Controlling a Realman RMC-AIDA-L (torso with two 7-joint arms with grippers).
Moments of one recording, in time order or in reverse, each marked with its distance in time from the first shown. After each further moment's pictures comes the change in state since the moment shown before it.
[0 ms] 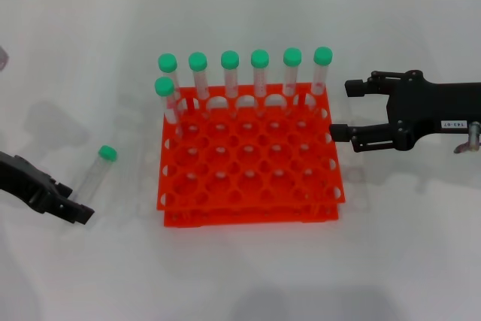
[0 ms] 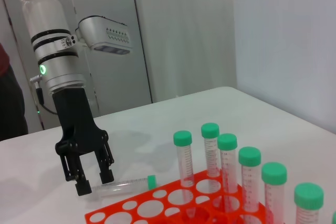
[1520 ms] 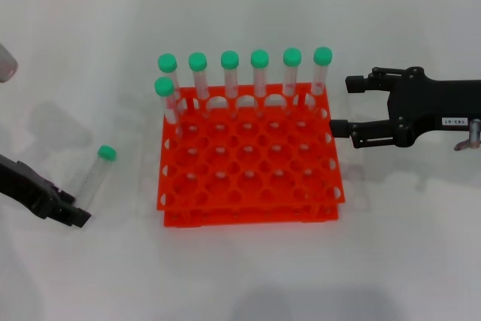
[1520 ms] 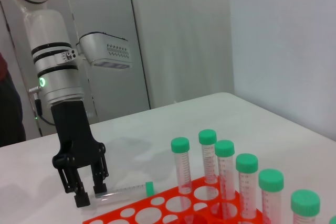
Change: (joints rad) left arm -0.009 0.000 0.026 -0.038 0.021 -0.031 -0.007; right arm -0.002 0.002 0.006 0.000 0.014 0.000 -0.003
